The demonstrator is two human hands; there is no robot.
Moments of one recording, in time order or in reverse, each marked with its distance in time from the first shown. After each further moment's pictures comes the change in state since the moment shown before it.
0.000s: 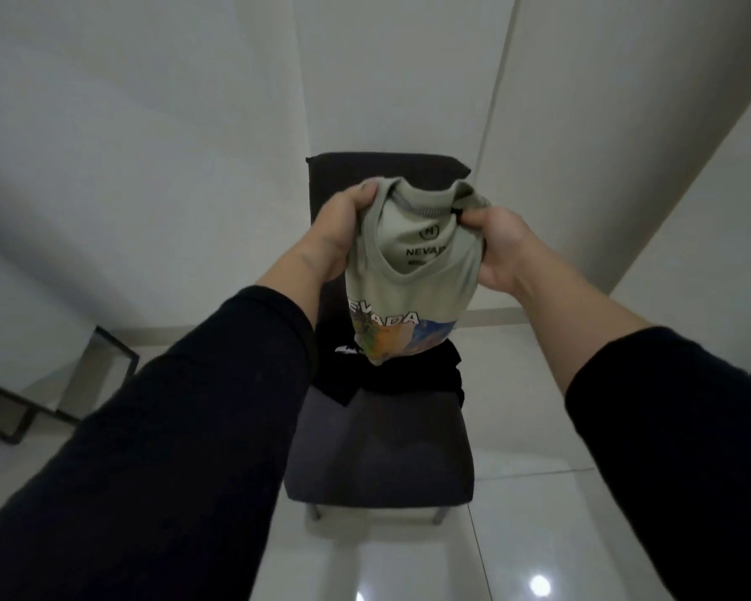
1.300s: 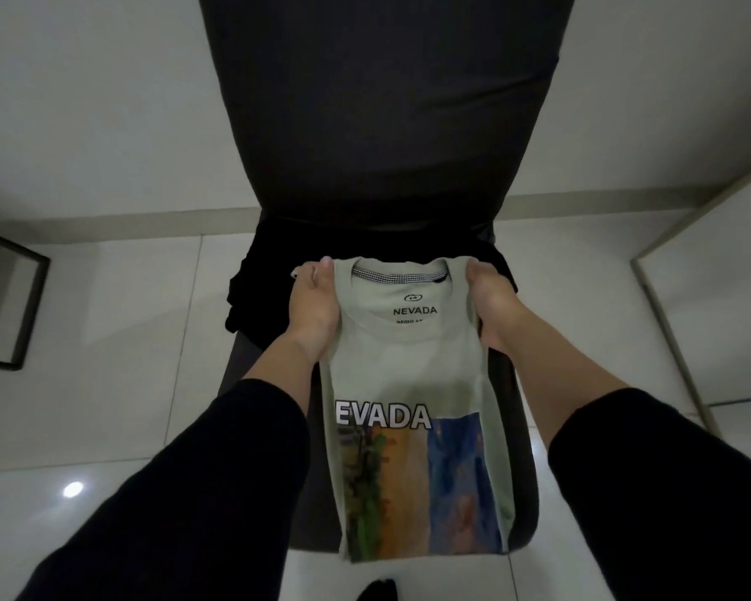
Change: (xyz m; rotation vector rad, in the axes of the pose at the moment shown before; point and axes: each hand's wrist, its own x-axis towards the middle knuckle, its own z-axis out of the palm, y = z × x) left_hand 0.171 -0.402 -0.135 0.403 0.507 -0.282; right_hand 0.287 0.322 -0.150 -0.312 0.339 0.335
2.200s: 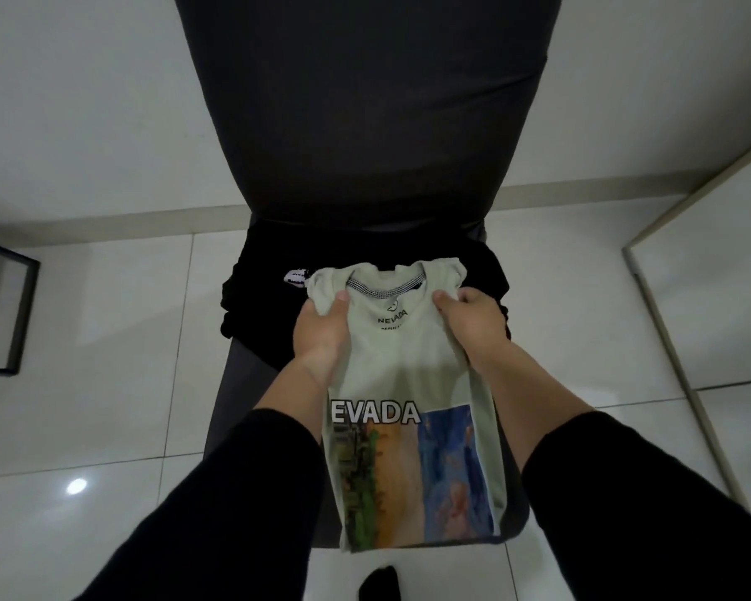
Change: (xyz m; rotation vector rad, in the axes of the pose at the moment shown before) left_hand -0.018 -0.014 0.010 0.074 0.038 -0.267; right_hand -0.012 0.028 0.003 -0.347 0.167 -0.033
